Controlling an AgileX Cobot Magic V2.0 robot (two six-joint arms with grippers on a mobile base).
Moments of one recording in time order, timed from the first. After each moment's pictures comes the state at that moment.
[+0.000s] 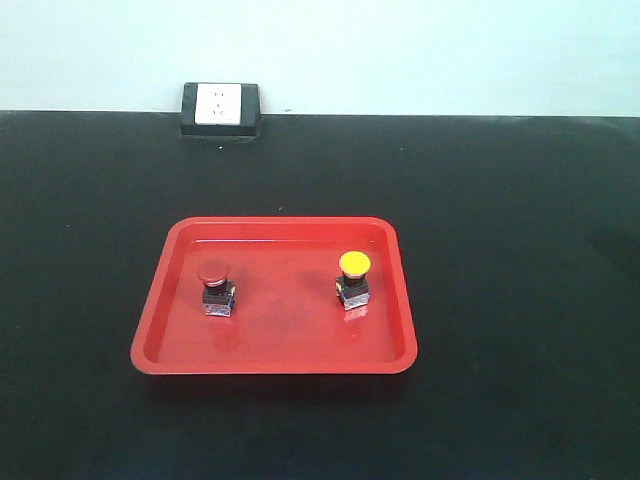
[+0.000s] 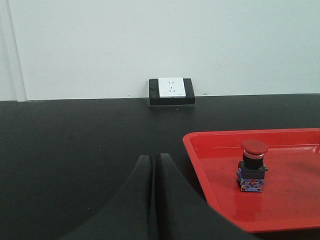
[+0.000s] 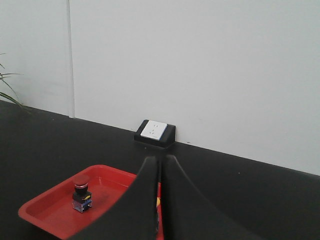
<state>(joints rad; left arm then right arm) -0.05 -0.02 0.02 -0.02 0.10 -0.01 0.41 0.06 -0.43 0.14 0.38 -0.18</state>
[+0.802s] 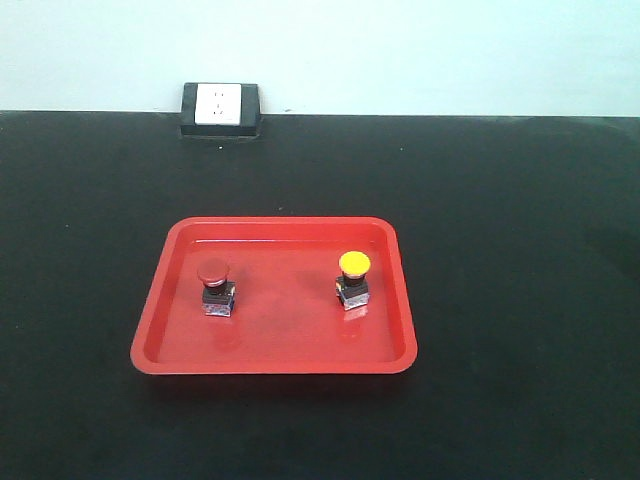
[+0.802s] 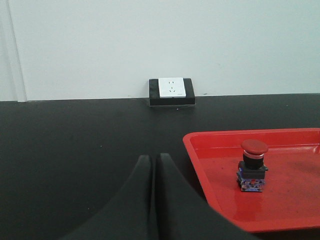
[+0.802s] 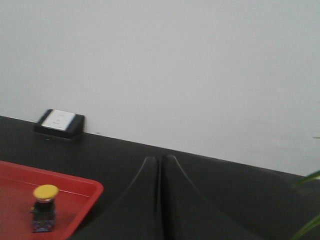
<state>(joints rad) -0.05 -0.02 0.02 -0.02 0.10 -0.01 0.11 0.02 -0.21 0.03 0.18 -0.19</state>
